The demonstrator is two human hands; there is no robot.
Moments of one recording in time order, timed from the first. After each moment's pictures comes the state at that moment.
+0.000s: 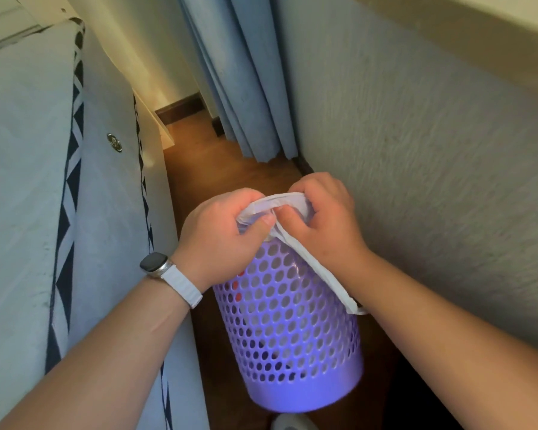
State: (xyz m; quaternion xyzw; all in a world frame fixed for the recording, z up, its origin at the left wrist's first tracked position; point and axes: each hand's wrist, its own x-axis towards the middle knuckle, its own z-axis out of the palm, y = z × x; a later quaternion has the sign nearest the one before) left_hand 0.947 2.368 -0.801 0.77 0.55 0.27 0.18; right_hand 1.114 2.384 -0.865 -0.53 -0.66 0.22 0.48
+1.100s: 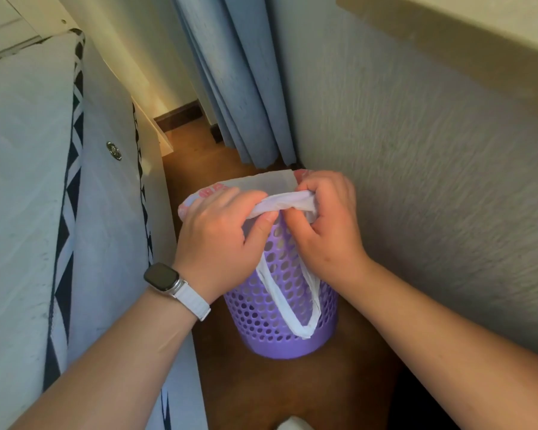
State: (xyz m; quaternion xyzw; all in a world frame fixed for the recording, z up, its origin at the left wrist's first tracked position) left_hand 0.954 2.366 -0.798 0.82 0.52 0.26 -0.03; right_hand 1.114 2.383 -0.860 -0.51 -0.65 0.15 0.54
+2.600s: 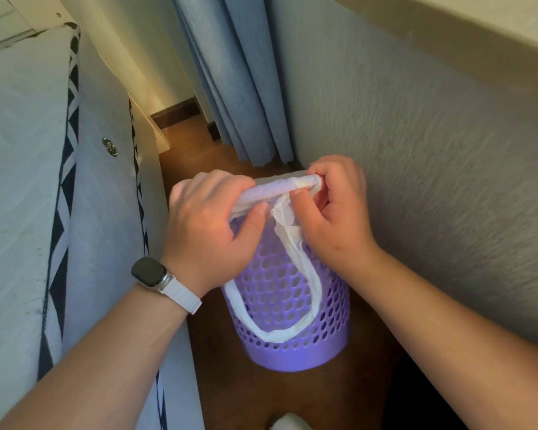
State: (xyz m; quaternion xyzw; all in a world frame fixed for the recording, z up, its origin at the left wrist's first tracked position) left_hand 0.950 2.366 -0.790 0.81 0.49 0.31 -0.07; right_hand 1.124 2.384 -0.843 -0.49 -0.63 0.13 0.58
